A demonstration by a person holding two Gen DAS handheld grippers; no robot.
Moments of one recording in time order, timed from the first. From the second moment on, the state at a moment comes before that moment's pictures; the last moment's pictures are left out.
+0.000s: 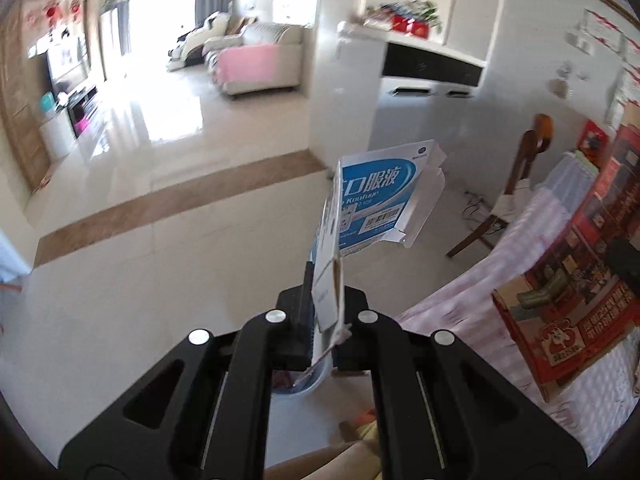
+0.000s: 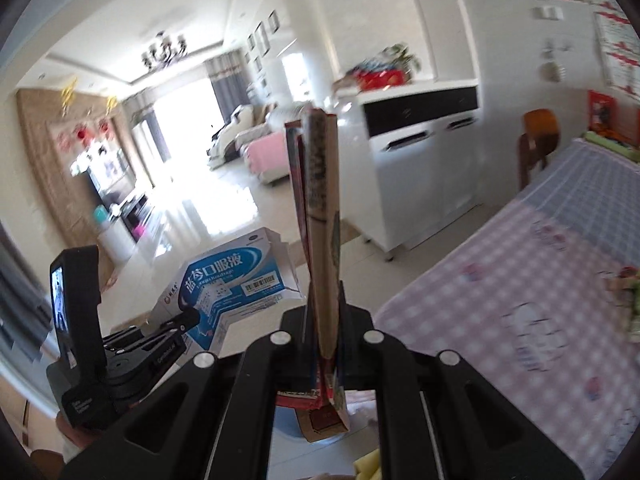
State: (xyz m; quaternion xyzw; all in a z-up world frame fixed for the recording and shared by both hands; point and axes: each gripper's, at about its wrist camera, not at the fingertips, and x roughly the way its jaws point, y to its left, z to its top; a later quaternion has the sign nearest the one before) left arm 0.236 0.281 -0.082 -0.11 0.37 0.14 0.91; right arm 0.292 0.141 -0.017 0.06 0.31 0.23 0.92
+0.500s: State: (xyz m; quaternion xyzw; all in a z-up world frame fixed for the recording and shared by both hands) left arm 0.227 0.340 -0.172 -0.14 0.47 0.19 0.85; right arm 0.325 0.230 -0.107 0.01 0.43 0.26 0.87
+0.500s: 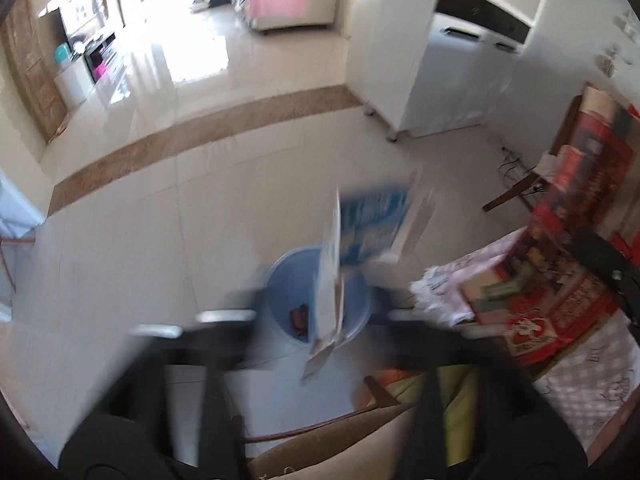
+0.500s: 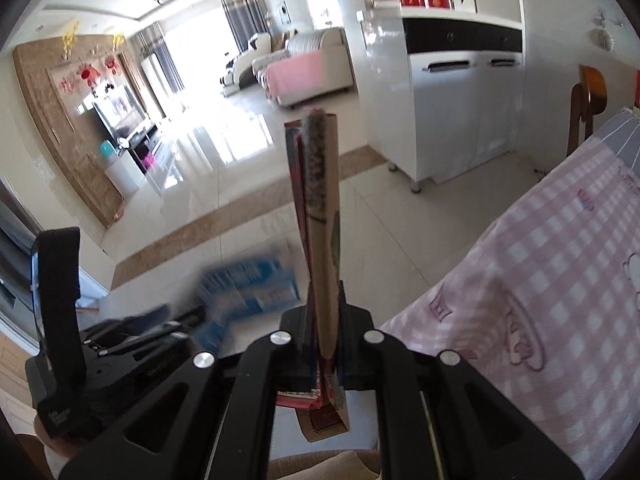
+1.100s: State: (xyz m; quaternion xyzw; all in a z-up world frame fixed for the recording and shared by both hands) left arm 0.164 0.400 -0.175 -0.16 0.46 0.30 0.82; right arm 0.342 0.301 -0.163 -0.05 0.48 0.28 0.83
